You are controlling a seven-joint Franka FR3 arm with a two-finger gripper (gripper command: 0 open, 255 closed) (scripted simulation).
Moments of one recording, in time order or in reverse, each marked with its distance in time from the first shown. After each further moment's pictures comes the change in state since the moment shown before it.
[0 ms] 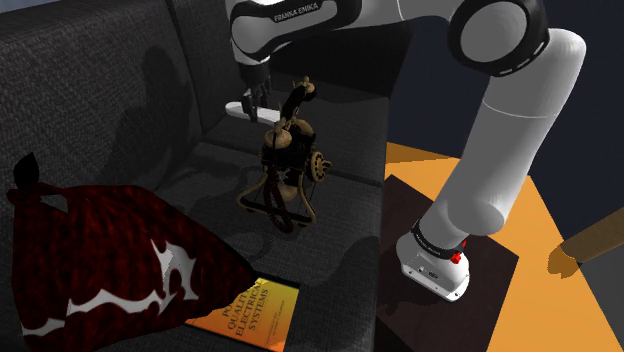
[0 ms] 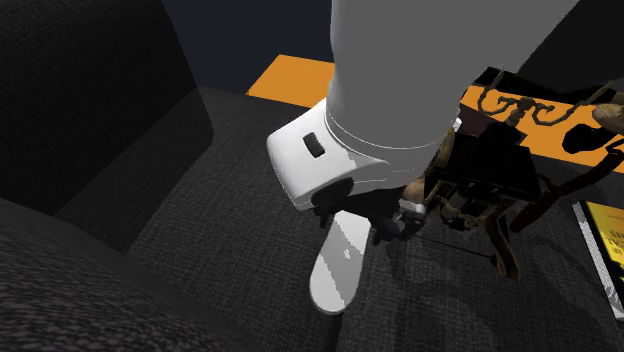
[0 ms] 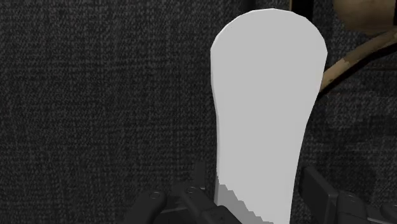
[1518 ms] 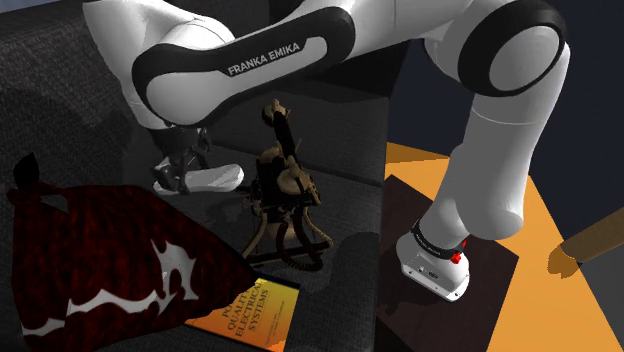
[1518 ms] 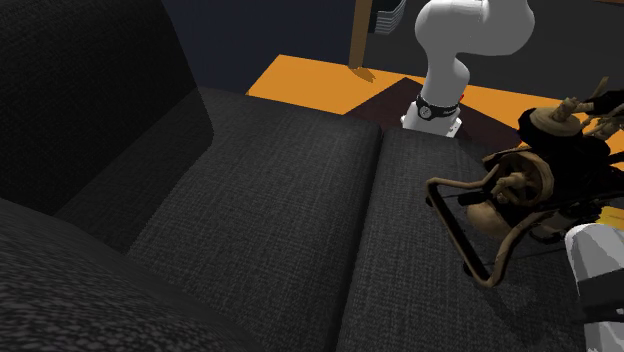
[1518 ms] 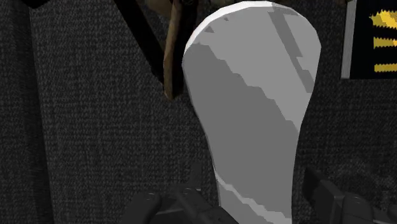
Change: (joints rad) arm 0.321 0.086 0.189 0.122 -0.038 -0.057 0.513
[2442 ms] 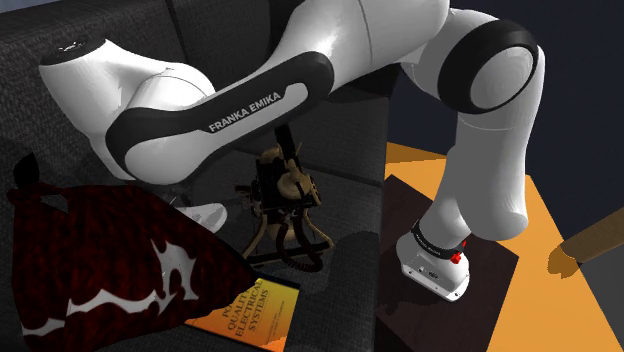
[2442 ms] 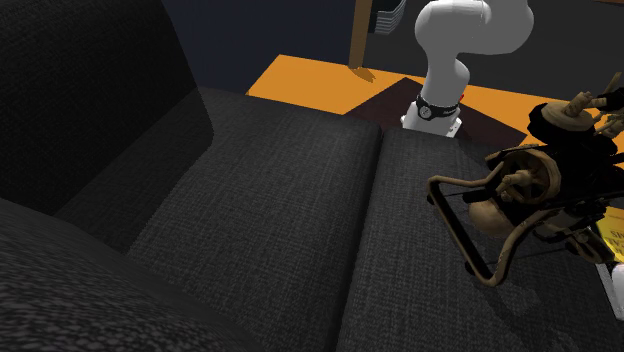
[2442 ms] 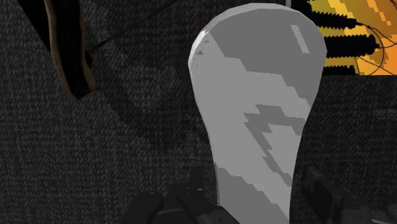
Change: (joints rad) arm 0.098 0.118 0.029 0.059 -0.038 0.050 0.135
